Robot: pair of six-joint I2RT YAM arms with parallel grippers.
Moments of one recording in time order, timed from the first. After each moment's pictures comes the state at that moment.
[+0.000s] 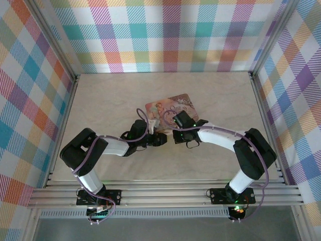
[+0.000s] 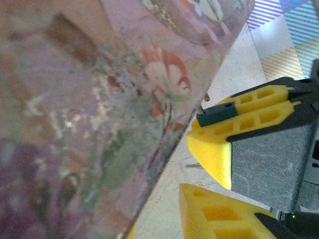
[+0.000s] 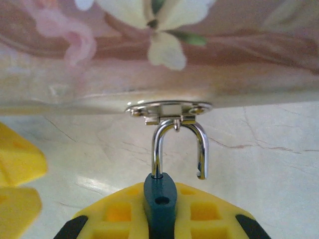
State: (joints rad) left arm -0.64 1.70 0.61 0.53 0.46 -0.67; right arm 0.74 1.63 0.98 -0.48 0.06 0.42
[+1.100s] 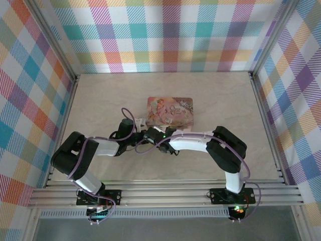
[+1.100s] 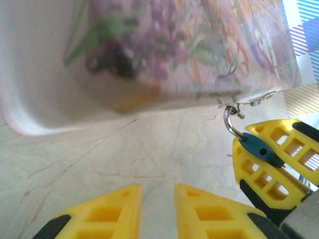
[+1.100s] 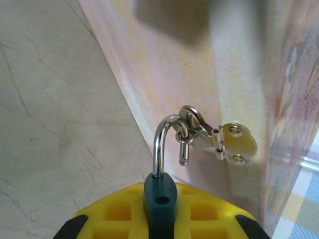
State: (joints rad) left arm -0.47 1.60 0.51 0.47 0.48 -0.67; right arm 1.06 1.89 1.20 -0.61 0.78 -0.25
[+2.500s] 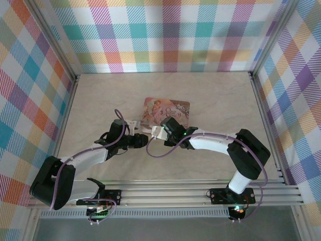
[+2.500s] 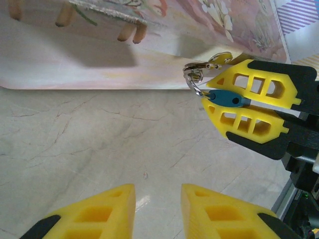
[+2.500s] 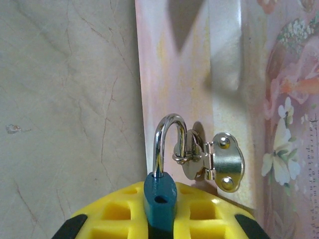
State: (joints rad) left arm -0.44 1.26 0.50 0.04 0.48 -0.52; right arm 0.90 1.66 0.96 -0.19 0.21 -0.67
